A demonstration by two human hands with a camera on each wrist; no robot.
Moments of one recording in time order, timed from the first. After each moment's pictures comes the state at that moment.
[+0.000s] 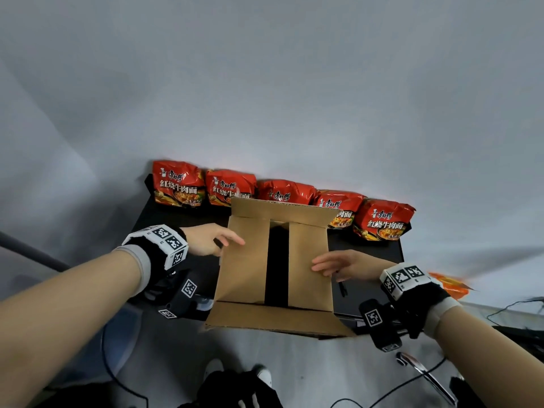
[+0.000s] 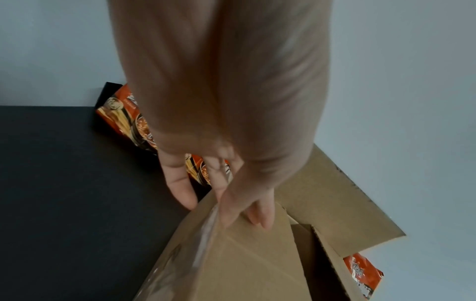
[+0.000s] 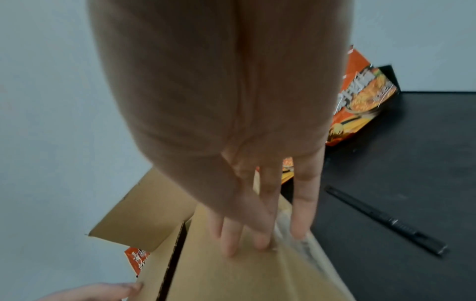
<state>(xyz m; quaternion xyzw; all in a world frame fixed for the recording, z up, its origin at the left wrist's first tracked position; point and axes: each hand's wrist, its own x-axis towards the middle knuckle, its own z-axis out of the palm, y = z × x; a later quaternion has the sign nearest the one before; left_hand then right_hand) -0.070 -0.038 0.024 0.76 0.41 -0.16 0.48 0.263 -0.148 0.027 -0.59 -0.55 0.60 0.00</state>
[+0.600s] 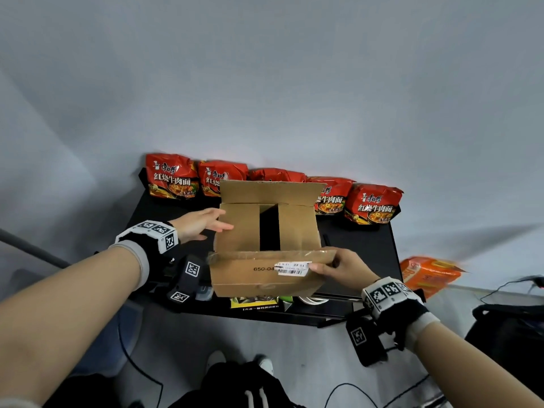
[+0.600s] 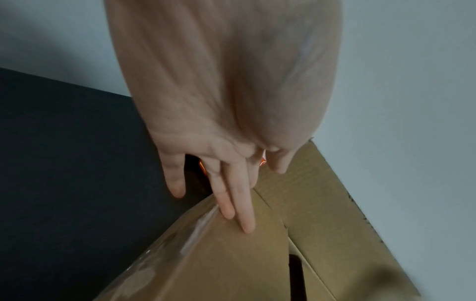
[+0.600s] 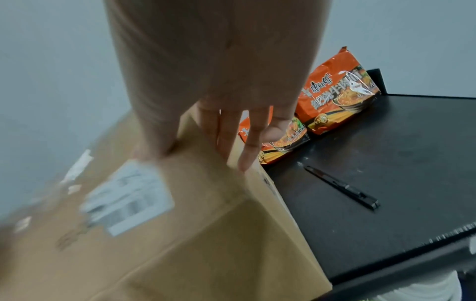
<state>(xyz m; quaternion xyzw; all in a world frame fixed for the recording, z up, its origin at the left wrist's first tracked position) -0.072 -0.056 0.019 0.57 0.54 0.02 0.62 0.240 -0.204 0.003 -0.69 -0.56 0.42 0.18</state>
